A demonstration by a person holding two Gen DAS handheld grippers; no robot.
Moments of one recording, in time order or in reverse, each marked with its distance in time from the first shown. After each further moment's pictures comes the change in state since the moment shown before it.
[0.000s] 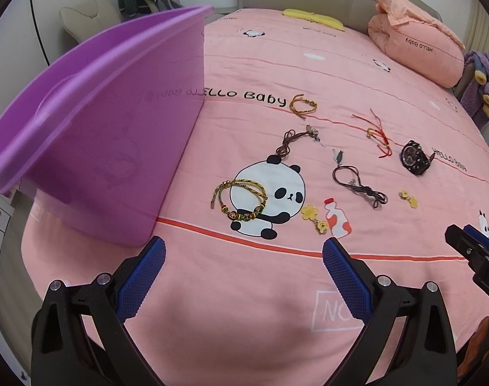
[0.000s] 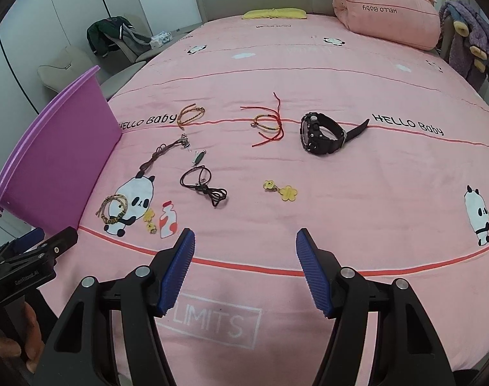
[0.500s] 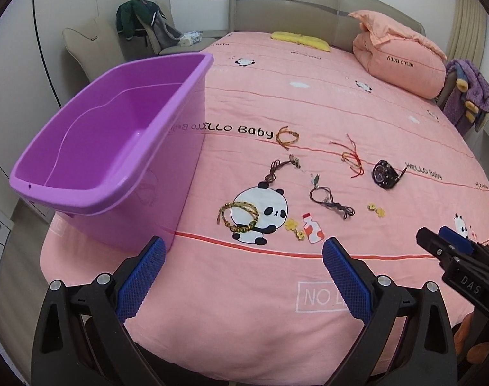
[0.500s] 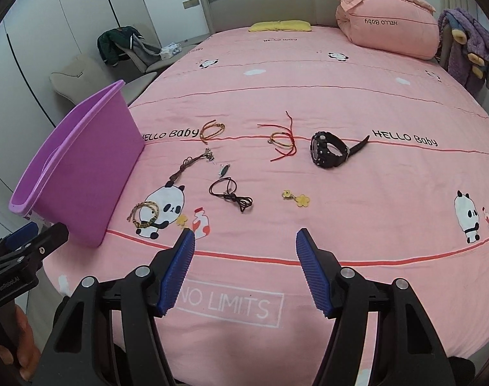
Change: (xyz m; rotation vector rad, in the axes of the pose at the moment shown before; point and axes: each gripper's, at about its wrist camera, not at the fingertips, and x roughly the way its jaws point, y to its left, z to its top) left arm -0.080 0.003 0.003 0.033 -0.085 -0.038; right arm -0.052 0.026 0.001 0.003 -0.041 0.023
